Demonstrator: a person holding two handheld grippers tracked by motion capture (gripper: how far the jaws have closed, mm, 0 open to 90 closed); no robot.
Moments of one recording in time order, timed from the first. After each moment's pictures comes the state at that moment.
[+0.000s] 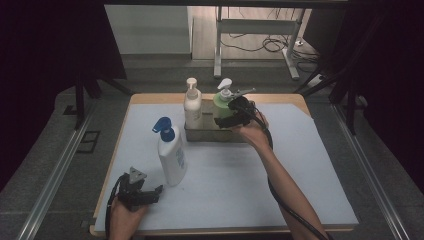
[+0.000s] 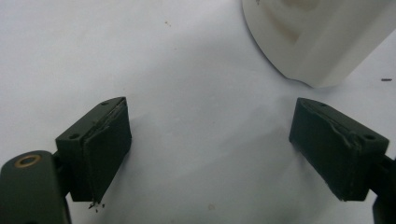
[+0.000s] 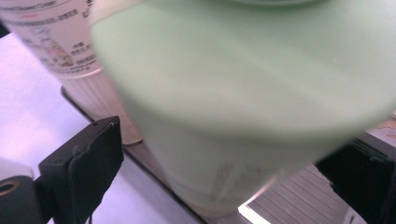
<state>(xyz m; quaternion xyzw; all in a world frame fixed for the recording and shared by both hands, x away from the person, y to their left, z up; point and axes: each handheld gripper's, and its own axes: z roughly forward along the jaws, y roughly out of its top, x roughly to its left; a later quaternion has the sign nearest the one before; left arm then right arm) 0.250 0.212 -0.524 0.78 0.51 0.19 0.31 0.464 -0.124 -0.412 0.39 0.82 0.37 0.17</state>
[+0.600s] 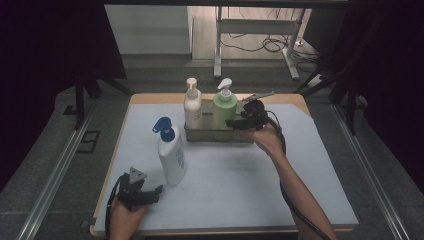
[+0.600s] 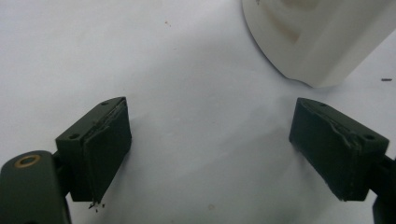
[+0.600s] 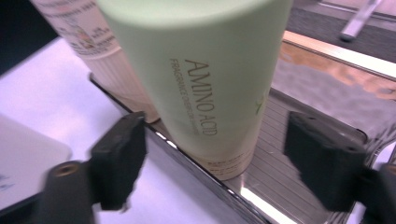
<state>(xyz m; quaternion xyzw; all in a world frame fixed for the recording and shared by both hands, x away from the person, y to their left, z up) 0.250 0.212 -0.524 0.78 0.51 0.19 0.31 0.449 -0.167 -0.409 0.41 0.80 0.41 0.12</state>
